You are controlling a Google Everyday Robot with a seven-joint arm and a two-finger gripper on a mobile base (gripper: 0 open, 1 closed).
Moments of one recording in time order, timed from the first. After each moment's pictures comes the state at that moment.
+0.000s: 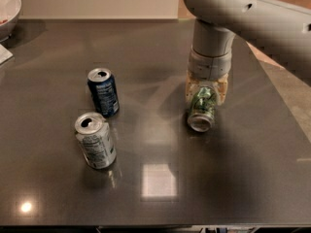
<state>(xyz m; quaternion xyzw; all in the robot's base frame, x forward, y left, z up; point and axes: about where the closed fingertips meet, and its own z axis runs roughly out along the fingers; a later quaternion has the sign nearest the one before) 0.545 -0.136 0.846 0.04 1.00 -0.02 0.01</state>
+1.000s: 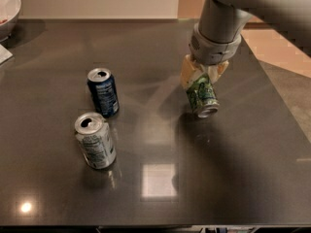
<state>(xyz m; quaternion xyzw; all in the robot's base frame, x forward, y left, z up) 0.558 -0.116 0.899 -0.16 0.98 0.01 0.12</state>
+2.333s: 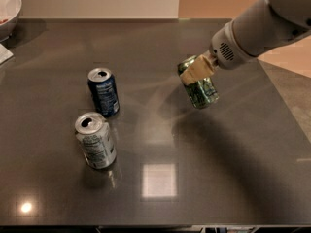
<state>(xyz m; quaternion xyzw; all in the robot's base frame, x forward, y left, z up) 0.556 -0.110 0.930 -0.37 0.87 0.12 0.31</state>
